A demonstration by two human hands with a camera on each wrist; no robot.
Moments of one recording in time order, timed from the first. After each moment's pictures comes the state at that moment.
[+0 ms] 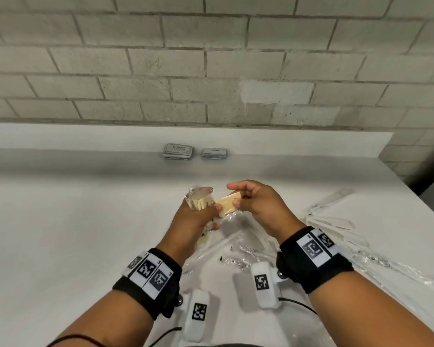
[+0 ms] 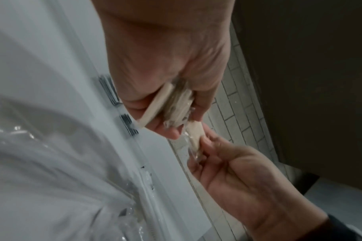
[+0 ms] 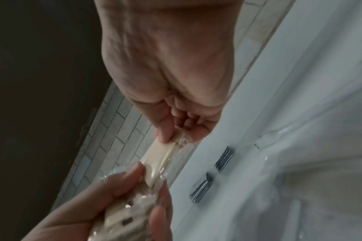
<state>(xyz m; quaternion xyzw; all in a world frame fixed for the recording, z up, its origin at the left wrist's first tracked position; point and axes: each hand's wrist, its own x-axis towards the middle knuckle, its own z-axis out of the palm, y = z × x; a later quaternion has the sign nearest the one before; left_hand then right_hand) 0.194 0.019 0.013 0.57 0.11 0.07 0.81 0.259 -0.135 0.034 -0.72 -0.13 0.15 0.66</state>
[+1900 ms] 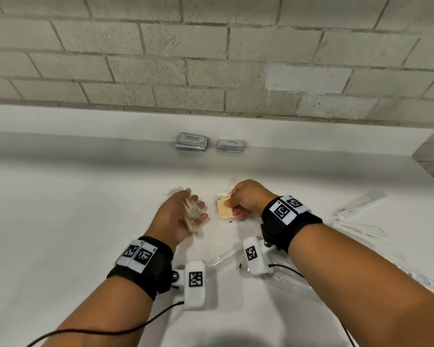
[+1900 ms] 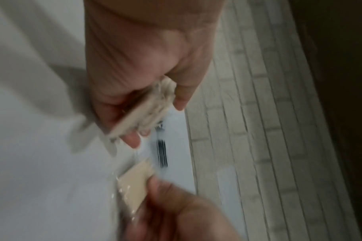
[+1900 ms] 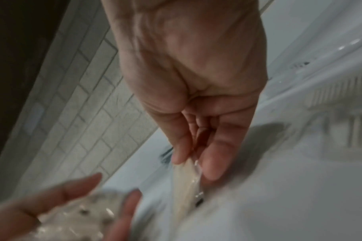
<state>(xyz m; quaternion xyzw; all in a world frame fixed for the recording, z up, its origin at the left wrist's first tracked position) 0.230 0.099 -0.023 0.38 0.30 -0.01 0.87 0.321 -0.059 0.008 -0.83 -0.01 0.34 0.44</state>
